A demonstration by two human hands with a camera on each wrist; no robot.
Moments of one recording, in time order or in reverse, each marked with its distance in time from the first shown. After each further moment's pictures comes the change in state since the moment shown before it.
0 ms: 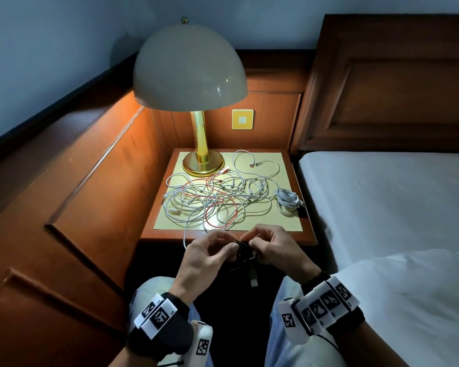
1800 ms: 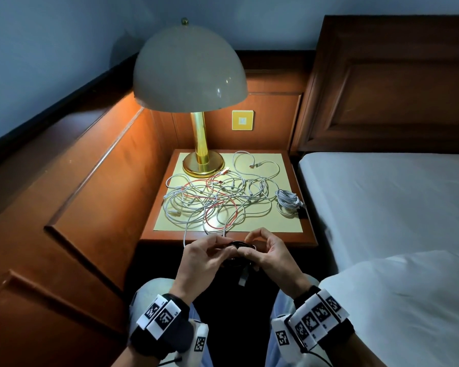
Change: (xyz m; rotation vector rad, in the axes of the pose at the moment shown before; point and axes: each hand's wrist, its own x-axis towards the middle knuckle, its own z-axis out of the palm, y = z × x) left_hand 0.006 -0.016 -0.007 0.259 0.064 0.148; right_hand -0.005 0.030 0.018 0.269 0.041 -0.075
